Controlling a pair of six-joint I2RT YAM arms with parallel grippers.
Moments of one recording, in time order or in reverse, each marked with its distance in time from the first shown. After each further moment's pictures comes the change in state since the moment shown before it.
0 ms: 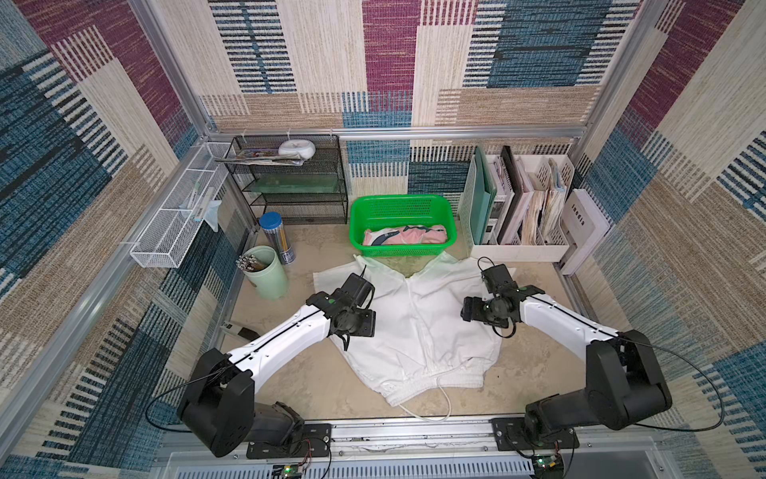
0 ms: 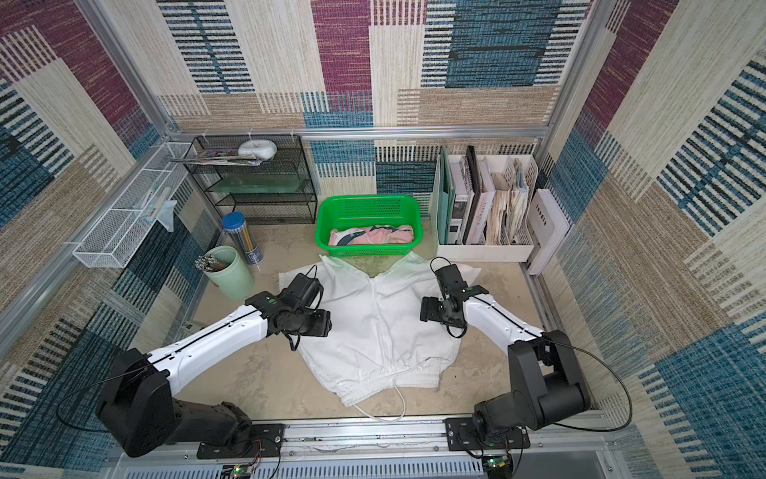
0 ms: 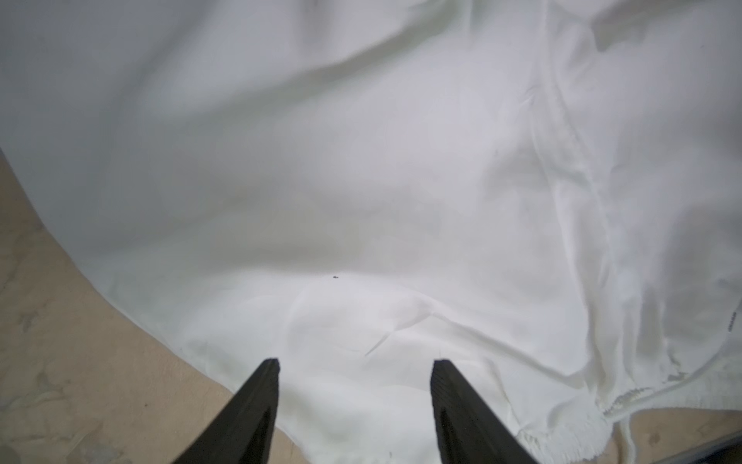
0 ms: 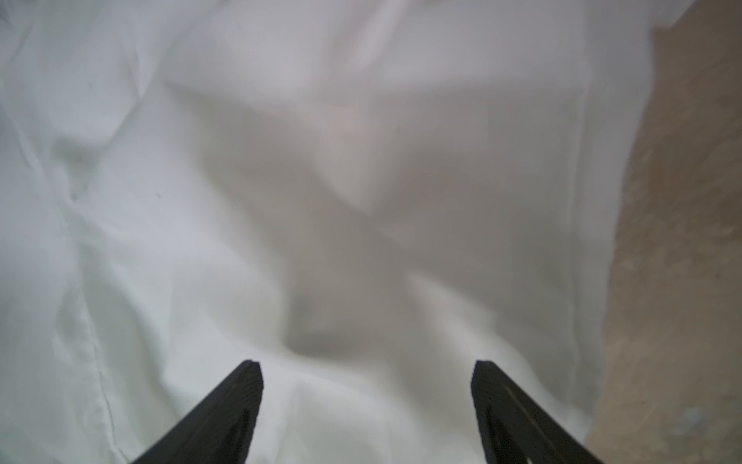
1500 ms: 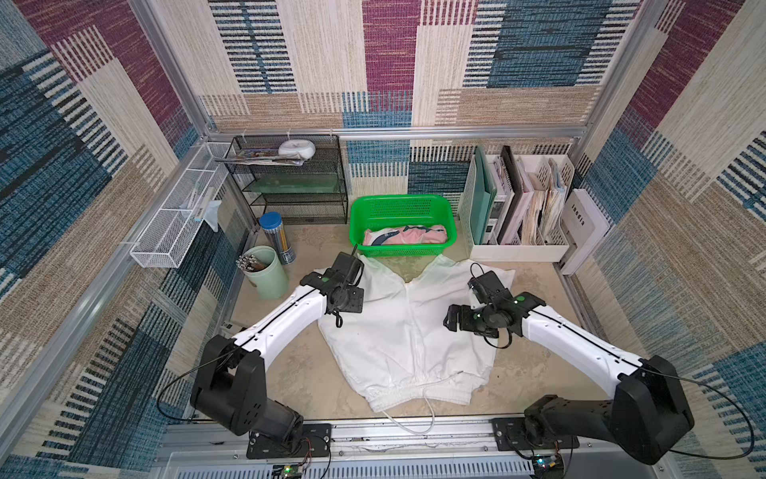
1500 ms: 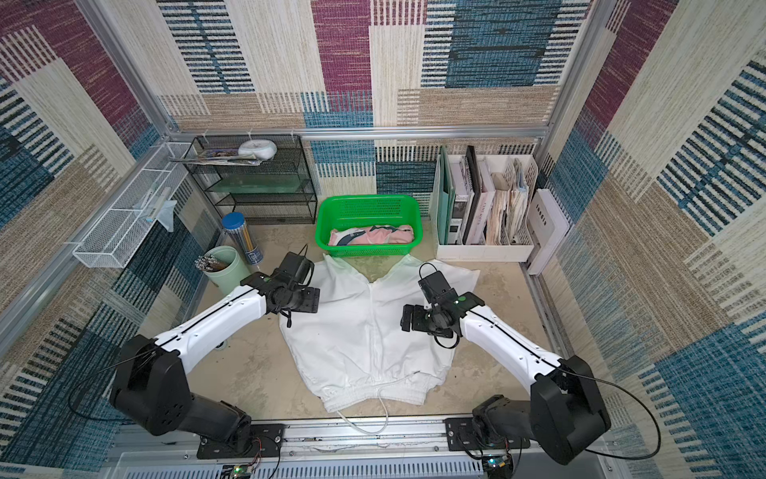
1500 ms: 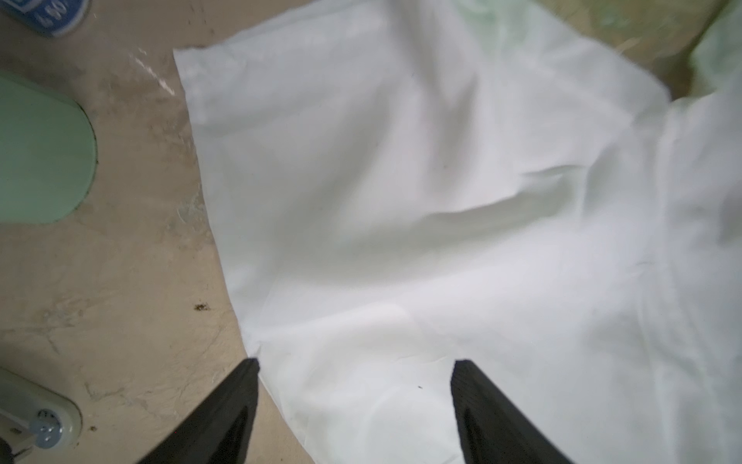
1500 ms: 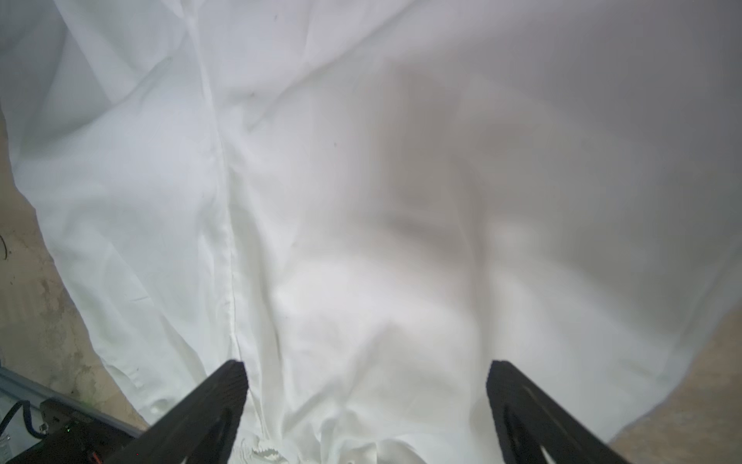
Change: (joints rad) left arm 0.129 0.065 0.216 -0.023 -0.188 0.190; right arm 0.146 -0.134 0.076 -0.116 -0.016 0.111
